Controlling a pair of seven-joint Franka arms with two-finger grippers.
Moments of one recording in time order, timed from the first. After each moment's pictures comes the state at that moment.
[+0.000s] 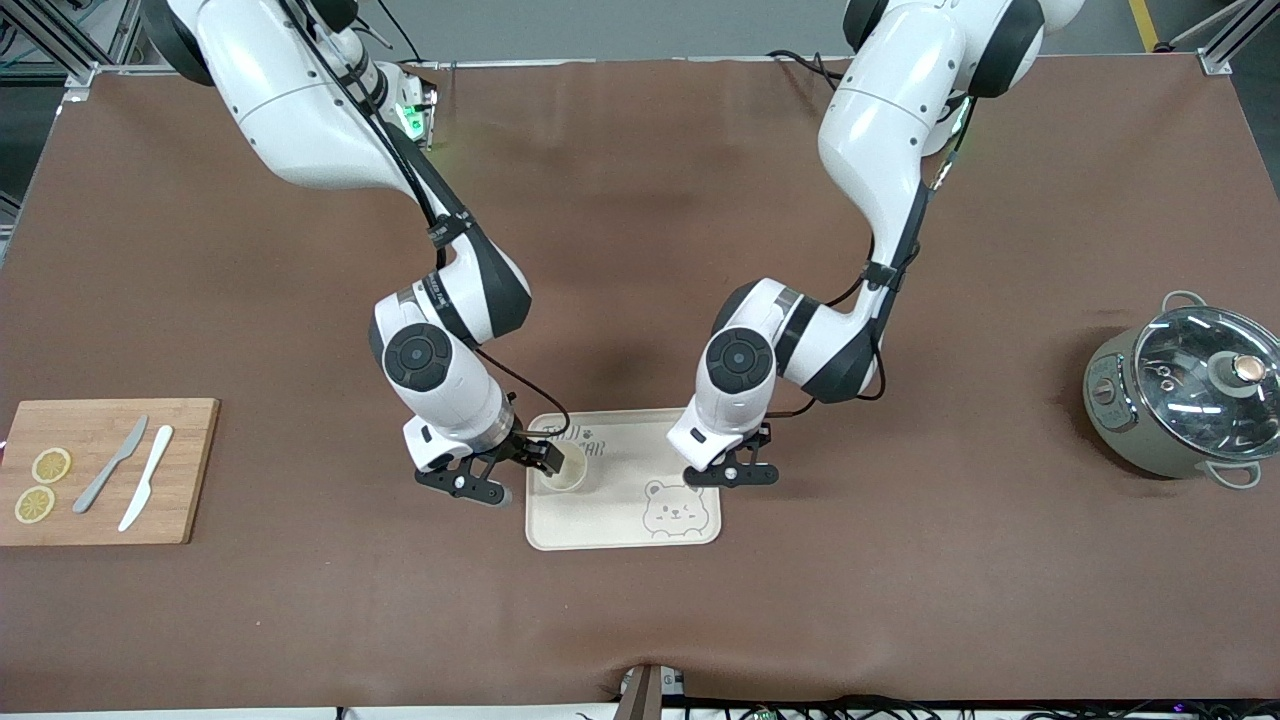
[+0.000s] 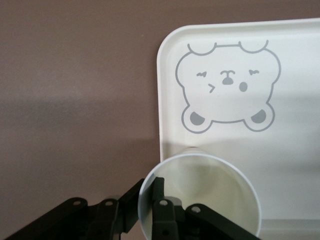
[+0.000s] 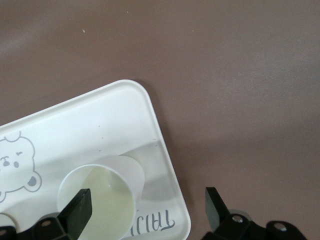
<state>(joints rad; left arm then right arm) -0.65 0.90 0.11 -1.22 -0.03 2.13 -0.58 0.36 0.74 0.13 -1.43 -0.06 2.33 0.77</state>
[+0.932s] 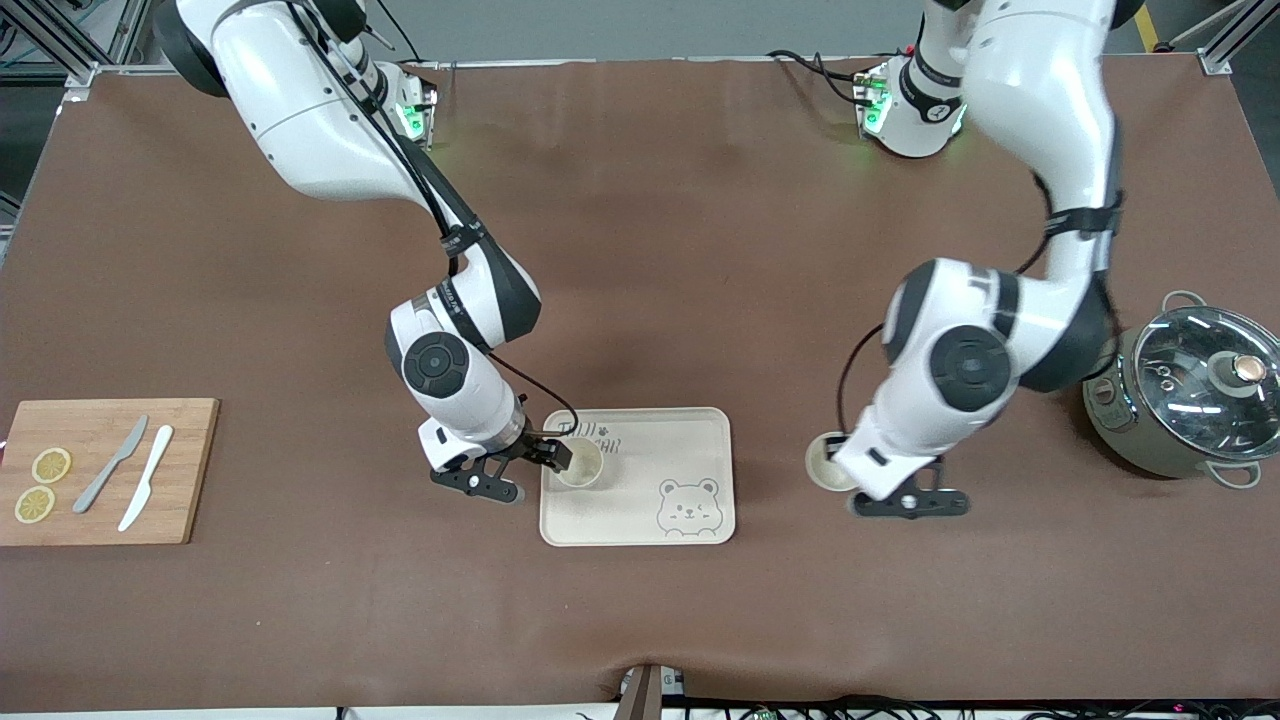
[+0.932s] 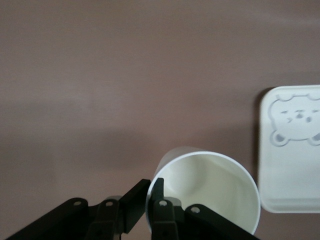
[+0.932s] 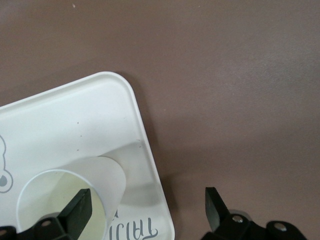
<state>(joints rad) -0.40 0.59 0.13 -1.37 -0.03 1.98 -0.25 0.38 0.77 0.13 -1.43 -0.06 2.34 0.77</state>
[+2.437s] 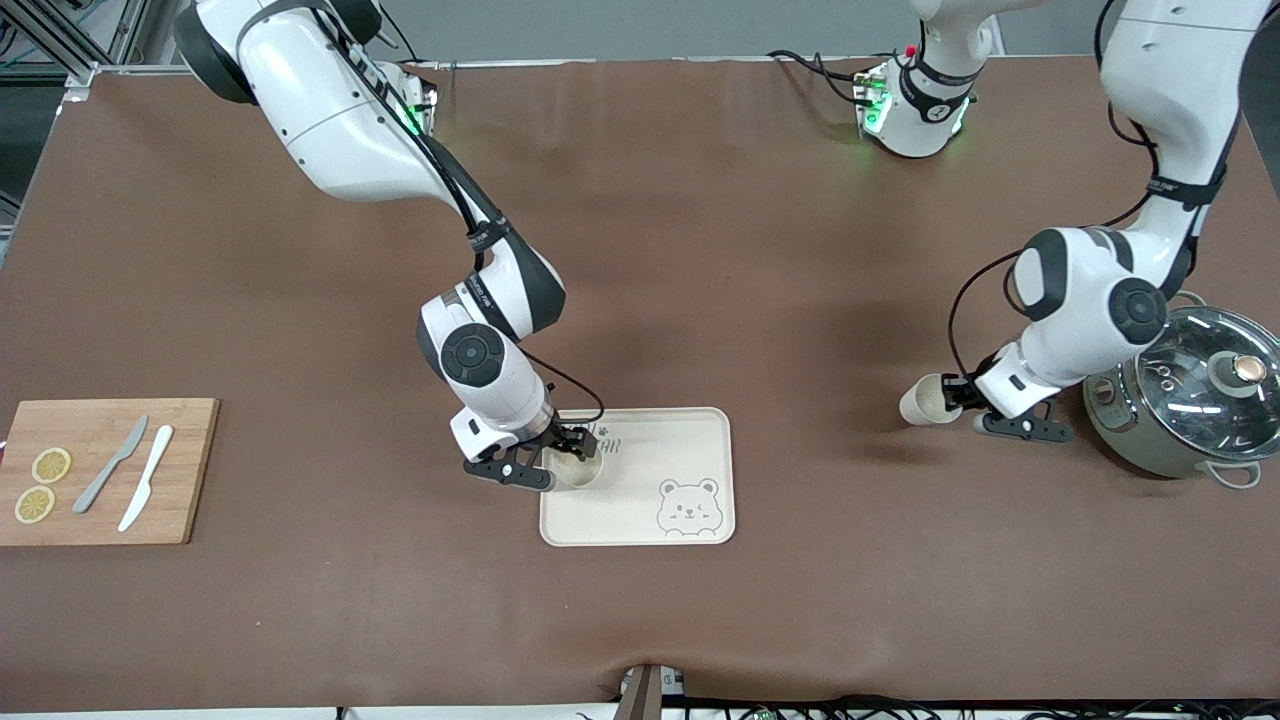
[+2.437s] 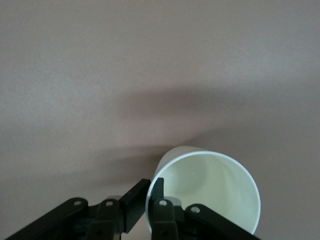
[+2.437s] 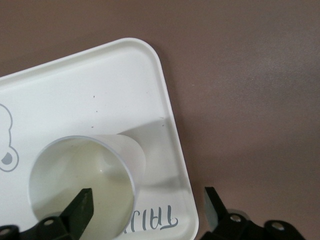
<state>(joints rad) 0.35 0.38 -0.38 -2.10 -0.04 2.46 0.15 0.42 0.80 0.13 -1.43 -0.06 2.37 0.77</state>
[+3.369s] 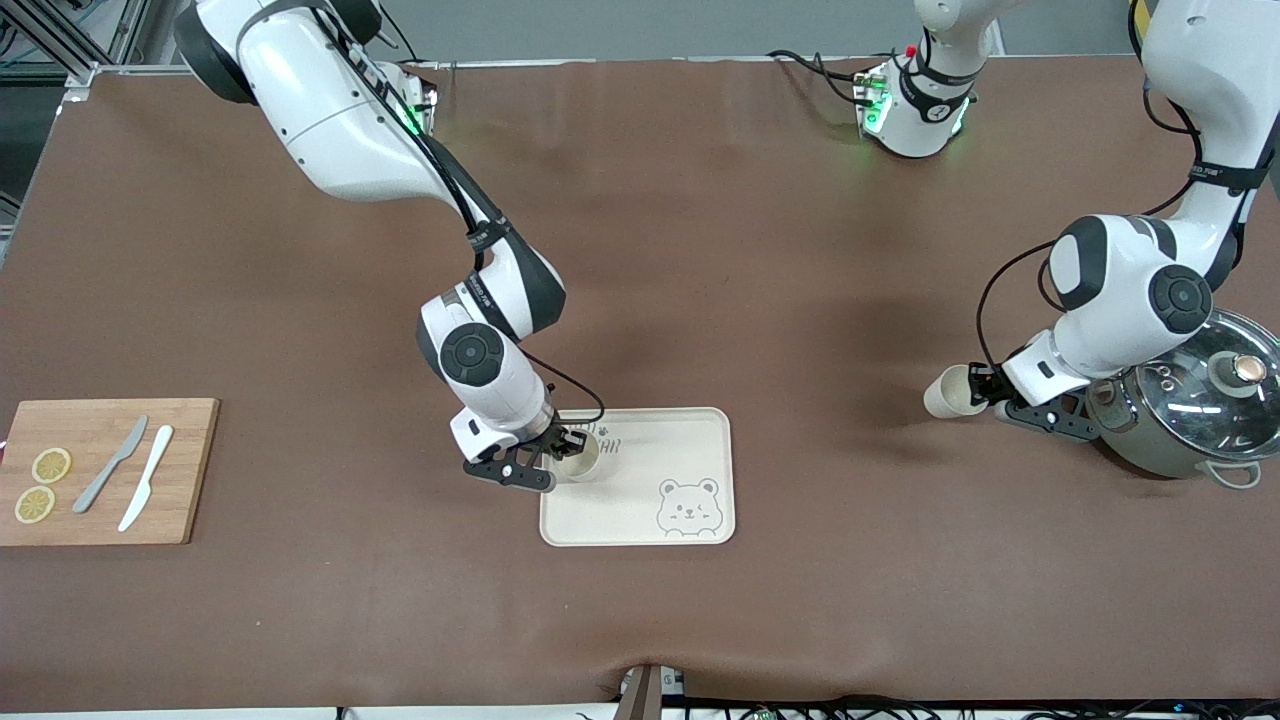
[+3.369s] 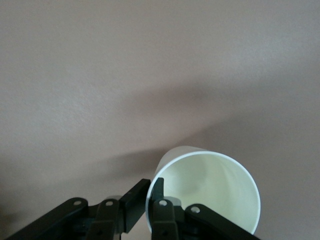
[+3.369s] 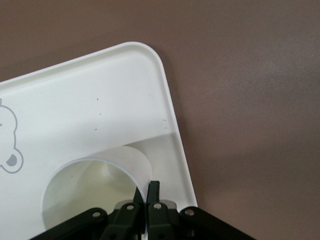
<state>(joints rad) 0.48 0.36 -0.49 -2.10 0.09 2.46 0.22 0.42 0.80 0.13 -1.43 -0.06 2.38 0.77</state>
